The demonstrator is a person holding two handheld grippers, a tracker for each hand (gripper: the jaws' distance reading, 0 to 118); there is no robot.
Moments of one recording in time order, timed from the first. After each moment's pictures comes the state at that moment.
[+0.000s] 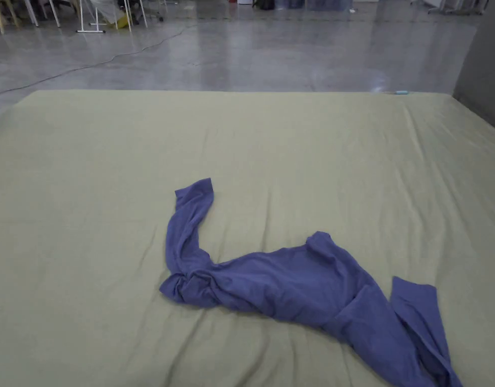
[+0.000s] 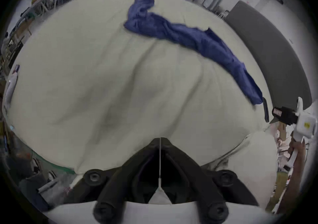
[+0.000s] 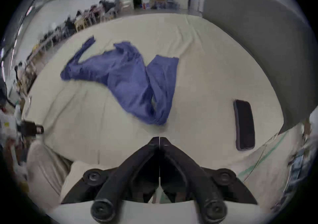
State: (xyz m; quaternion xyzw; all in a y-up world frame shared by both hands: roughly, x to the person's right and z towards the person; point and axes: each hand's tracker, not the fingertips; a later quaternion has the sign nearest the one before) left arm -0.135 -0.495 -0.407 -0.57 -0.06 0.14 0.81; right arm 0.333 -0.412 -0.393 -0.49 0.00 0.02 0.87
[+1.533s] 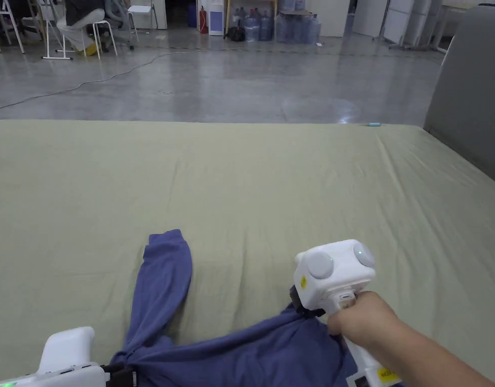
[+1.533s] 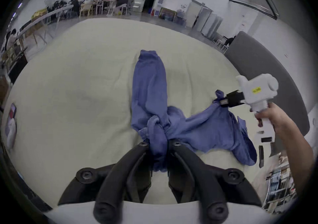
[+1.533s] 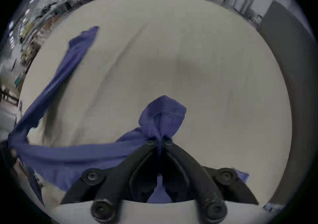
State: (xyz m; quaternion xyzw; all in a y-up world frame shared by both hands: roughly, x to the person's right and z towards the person) left arm -0.159 -0.396 -0.565 -0.44 -0.03 0.16 0.88; right arm 0.187 -0.436 -0.766 -0.56 0.11 0.09 0.82
